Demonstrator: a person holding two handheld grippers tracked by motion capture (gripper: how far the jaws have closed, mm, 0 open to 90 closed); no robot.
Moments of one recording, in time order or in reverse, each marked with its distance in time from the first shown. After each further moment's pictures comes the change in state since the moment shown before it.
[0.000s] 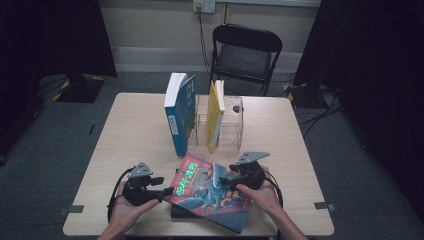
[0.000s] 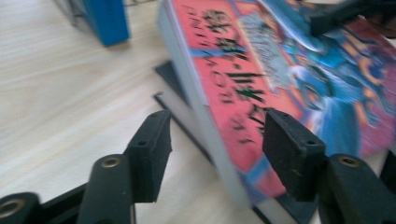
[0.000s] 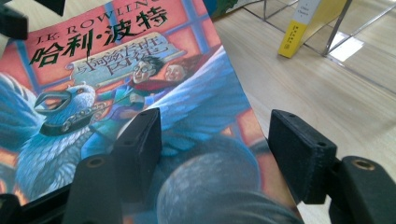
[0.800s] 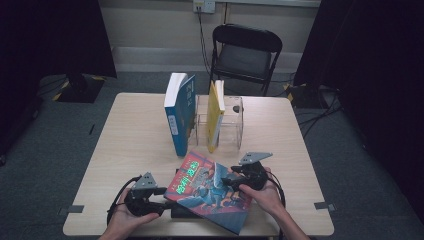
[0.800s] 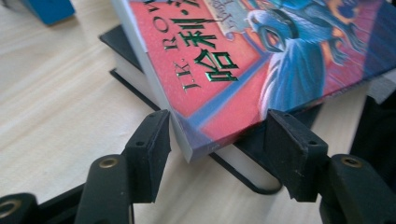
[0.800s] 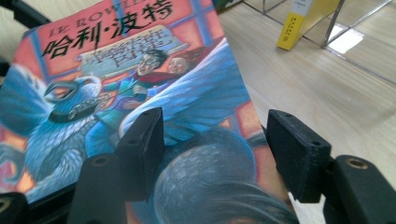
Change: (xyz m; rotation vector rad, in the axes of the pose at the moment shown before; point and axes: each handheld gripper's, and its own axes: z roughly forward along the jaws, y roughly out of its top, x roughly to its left) left arm -0.004 -0.015 0.006 0.058 -0.059 0.098; right arm -0.002 -0.004 -0.006 0.013 0.005 -0.002
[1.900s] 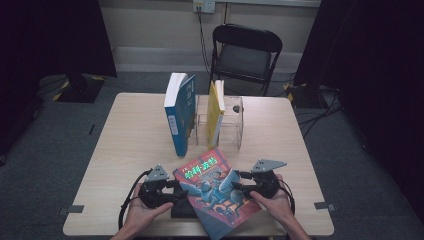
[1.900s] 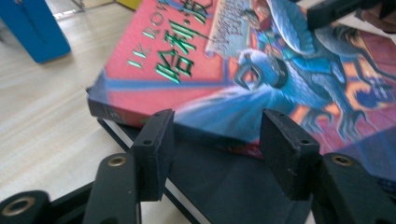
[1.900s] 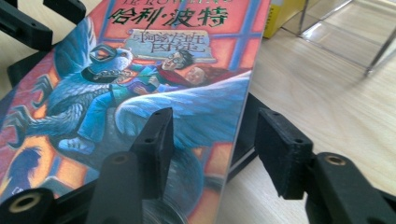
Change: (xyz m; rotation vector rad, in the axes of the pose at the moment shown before) left arm -0.015 0.023 0.023 -0.061 0.009 -0.053; right arm 0.002 -0.024 -0.026 -0.049 -0.035 0.010
